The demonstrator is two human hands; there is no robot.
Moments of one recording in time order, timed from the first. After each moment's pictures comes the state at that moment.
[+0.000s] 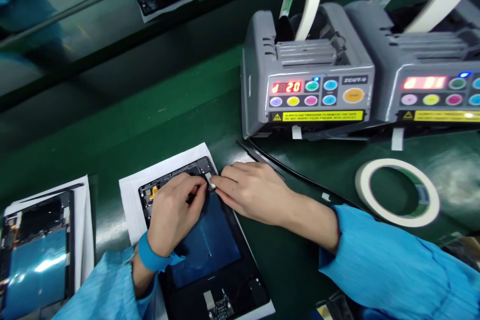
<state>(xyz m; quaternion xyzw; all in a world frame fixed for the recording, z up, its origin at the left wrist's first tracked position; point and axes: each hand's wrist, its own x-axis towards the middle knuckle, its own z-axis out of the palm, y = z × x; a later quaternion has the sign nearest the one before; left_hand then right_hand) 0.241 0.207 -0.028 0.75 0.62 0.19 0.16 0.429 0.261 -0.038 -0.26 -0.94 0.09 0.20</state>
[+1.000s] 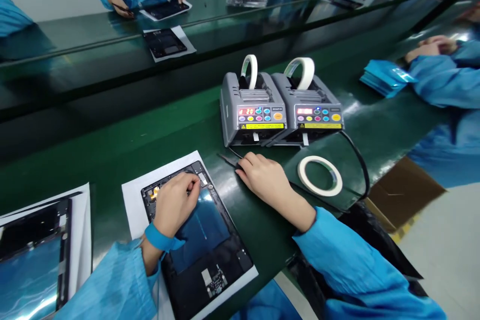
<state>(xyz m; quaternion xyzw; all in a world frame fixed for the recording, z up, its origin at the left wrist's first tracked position) 0.237 0.207 -0.029 0.76 0.61 0.19 0.12 0.462 0.242 -0.027 -0.51 -0.86 -0.05 0.06</state>
